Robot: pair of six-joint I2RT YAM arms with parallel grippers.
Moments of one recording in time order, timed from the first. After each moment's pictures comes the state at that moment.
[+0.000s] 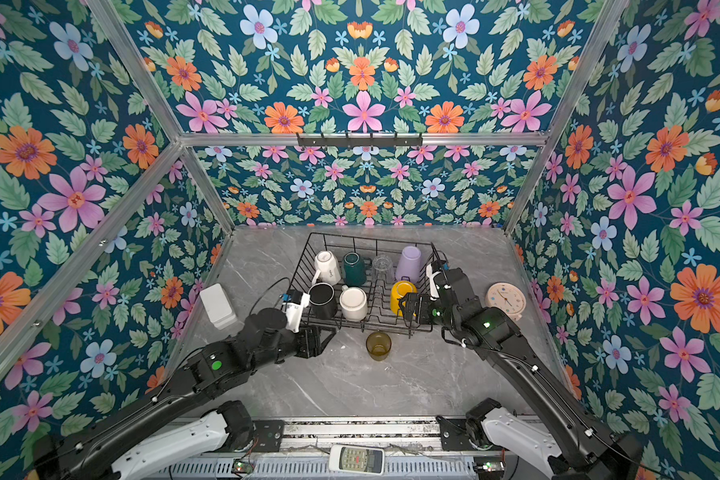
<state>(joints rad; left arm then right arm) -0.97 0.89 0.77 -0.51 -0.06 -0.73 0.51 0.99 1.00 -0.73 -0.09 0.52</state>
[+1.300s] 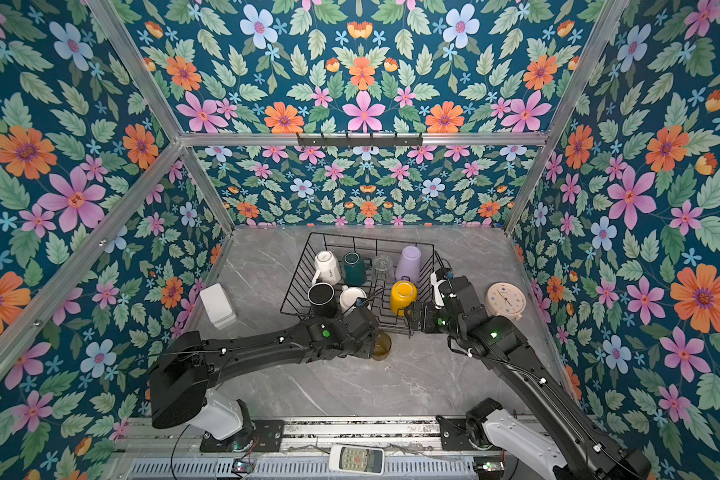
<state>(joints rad) -1.11 1.60 1.06 -0.54 -0.19 -0.75 0.51 0.91 0.95 -0.79 -0.06 0.49</state>
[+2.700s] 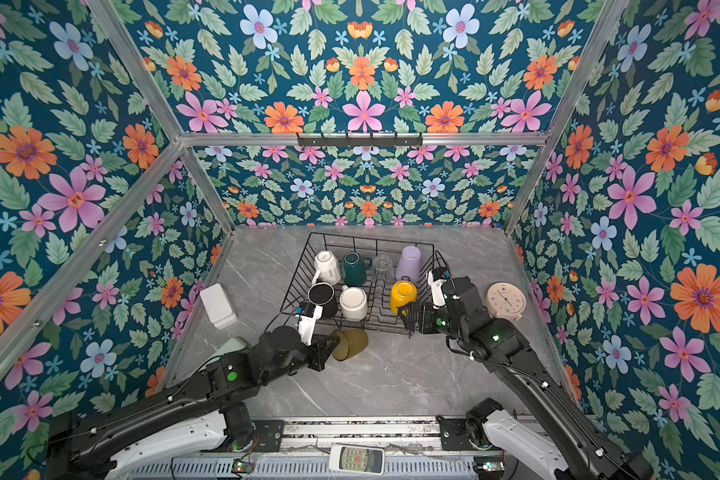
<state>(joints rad) -1.07 0.76 0.59 -0.29 -0.15 -0.73 0.51 0.89 0.94 -0.71 -0.20 0.50</state>
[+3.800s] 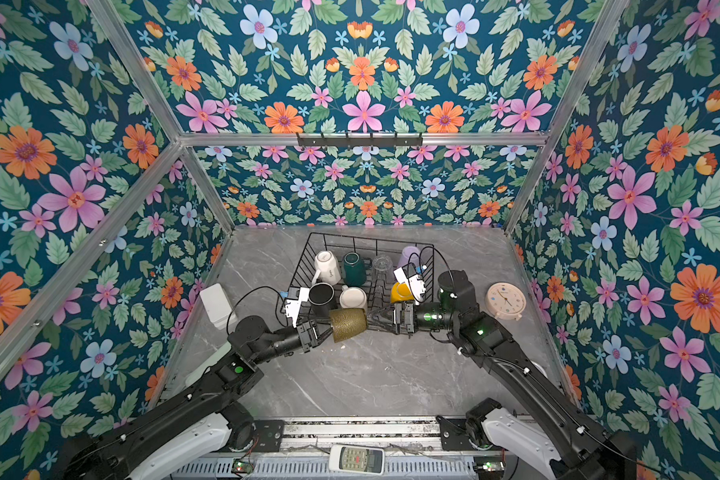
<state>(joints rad) -0.69 0.85 0.38 0.50 0.53 -0.92 0.51 0.96 0.84 -0.23 -0.87 0.68</state>
